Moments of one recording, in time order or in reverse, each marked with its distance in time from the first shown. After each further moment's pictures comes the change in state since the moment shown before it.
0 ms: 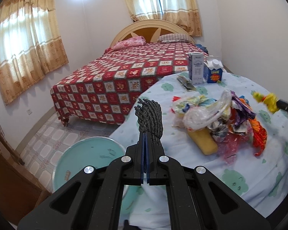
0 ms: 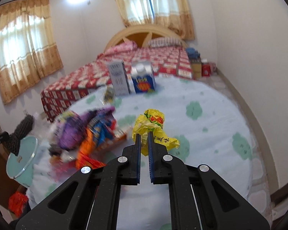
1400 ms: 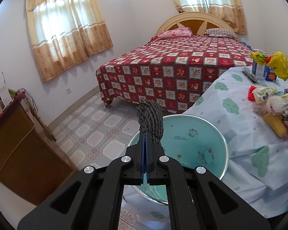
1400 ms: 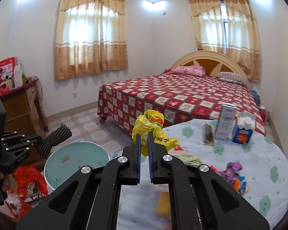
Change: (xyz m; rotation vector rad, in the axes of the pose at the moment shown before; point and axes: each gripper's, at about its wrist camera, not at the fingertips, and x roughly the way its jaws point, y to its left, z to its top) left arm -0.004 0.143 -0.050 -0.125 0.080 0.292; right arm 0.019 0.221 0.032 -0.343 -0.114 0.379
